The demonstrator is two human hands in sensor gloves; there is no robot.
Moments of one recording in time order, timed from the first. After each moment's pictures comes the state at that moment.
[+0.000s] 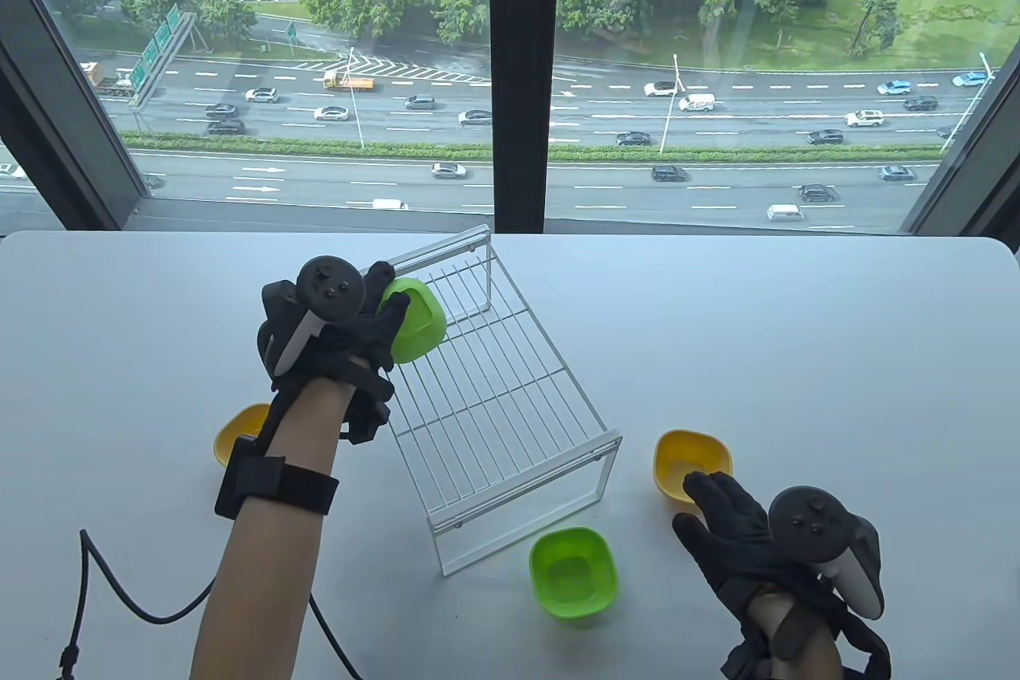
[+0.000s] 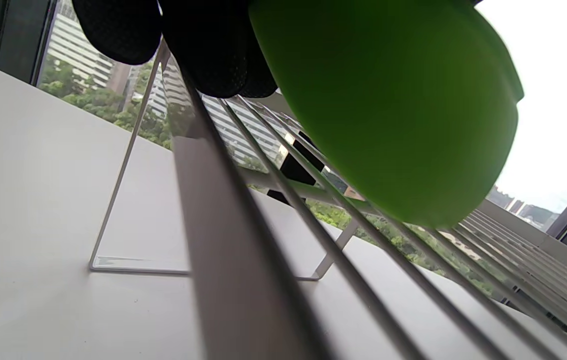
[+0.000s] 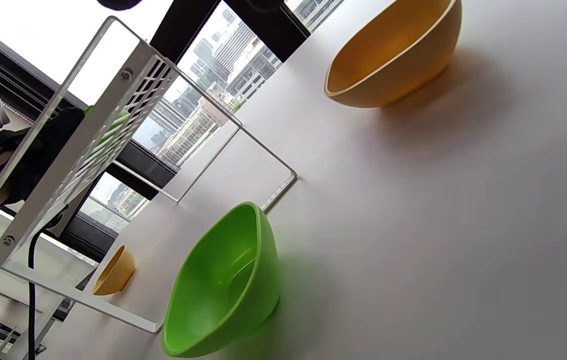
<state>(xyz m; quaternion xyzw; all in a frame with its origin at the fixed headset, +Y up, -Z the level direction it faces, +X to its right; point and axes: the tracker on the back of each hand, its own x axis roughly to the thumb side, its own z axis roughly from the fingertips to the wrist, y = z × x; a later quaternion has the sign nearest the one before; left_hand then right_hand) -0.226 -0.618 -0.453 -0.01 0.01 0.21 0.98 0.238 -0.716 -0.249 0.05 0.15 0.90 0.41</state>
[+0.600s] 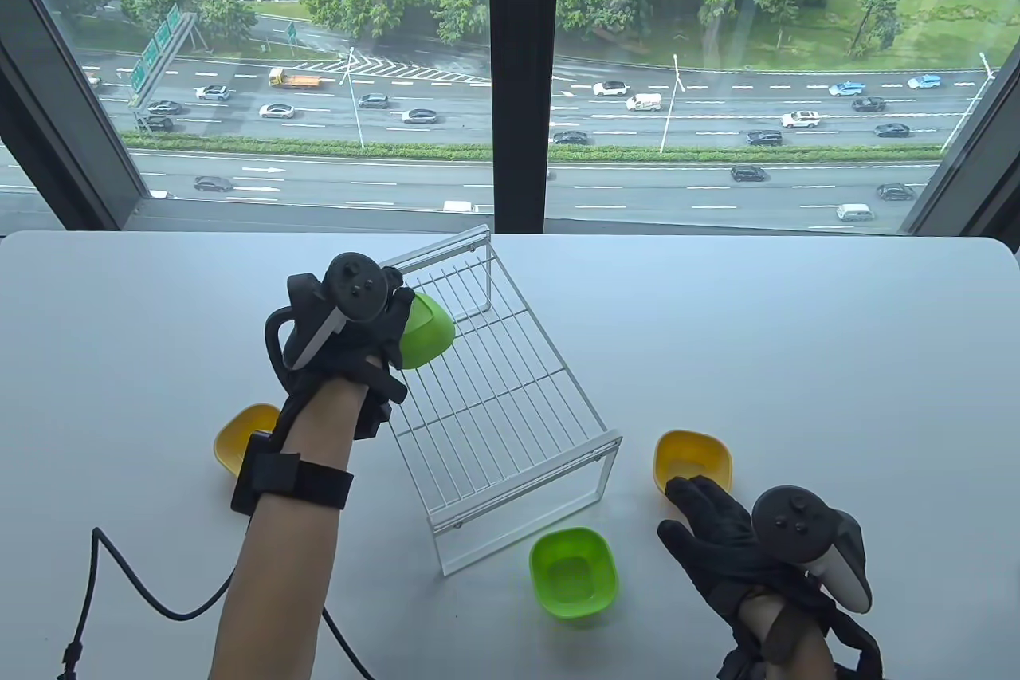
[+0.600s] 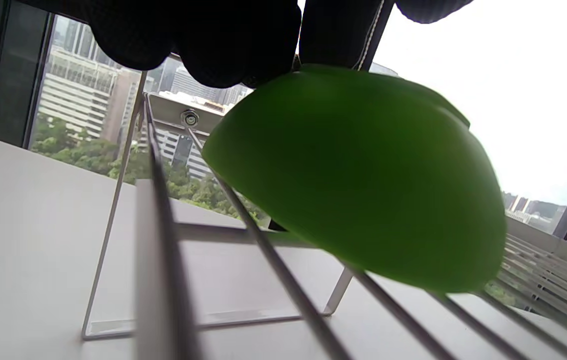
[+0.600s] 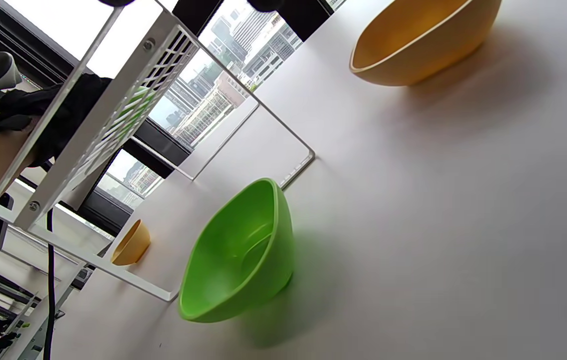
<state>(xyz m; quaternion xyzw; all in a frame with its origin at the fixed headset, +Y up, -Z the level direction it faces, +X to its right) -0.215 -0.598 -0.437 0.10 -0.01 0.18 0.98 0.228 -0.715 -0.249 0.09 0.16 0.90 0.40</state>
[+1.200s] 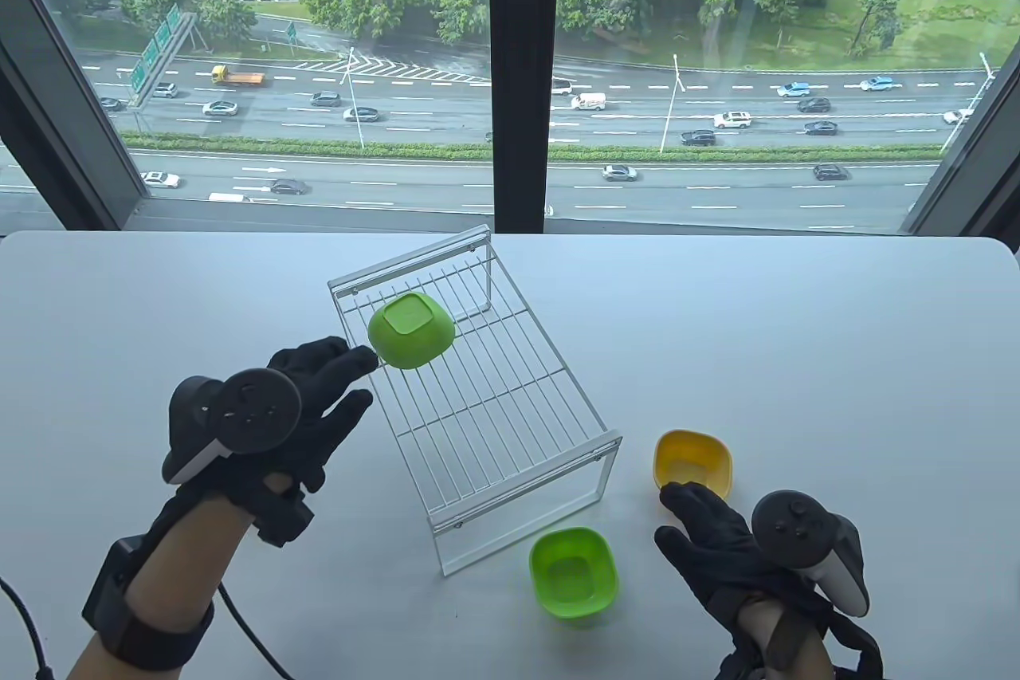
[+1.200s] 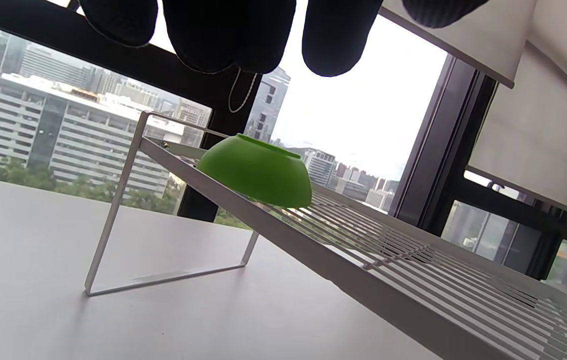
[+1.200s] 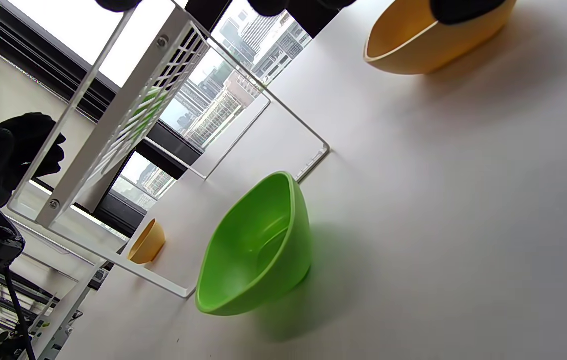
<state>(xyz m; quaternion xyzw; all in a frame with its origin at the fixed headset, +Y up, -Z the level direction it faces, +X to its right) -0.264 -0.586 -0.314 0.06 -0.19 0.18 0.96 0.224 -0.718 -0.247 0.10 0.16 0.89 0.42</state>
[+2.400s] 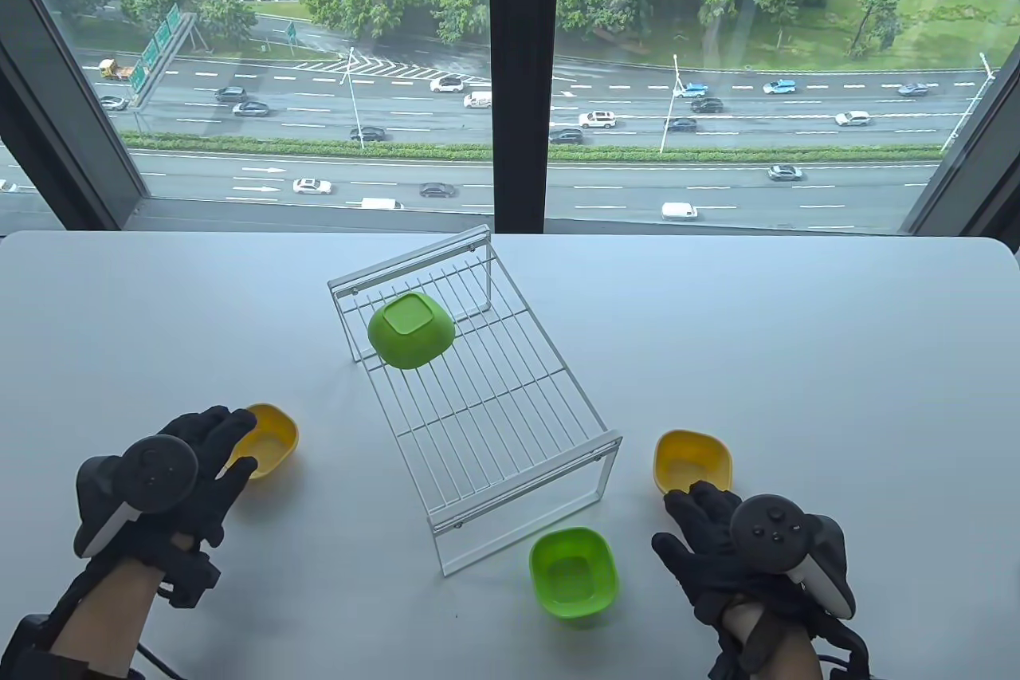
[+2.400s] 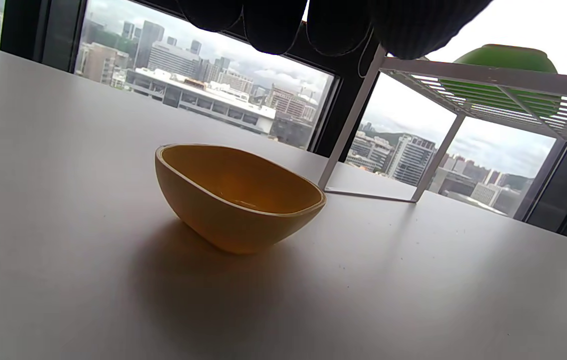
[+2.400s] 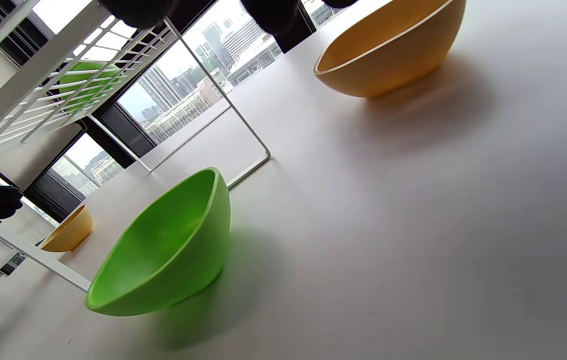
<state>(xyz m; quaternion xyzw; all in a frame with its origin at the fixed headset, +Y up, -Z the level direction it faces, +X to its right) -0.382 -0.696 -0.308 0.00 -0.03 0.15 0.99 0.221 -0.724 -0.249 0.07 0.14 0.93 0.32</state>
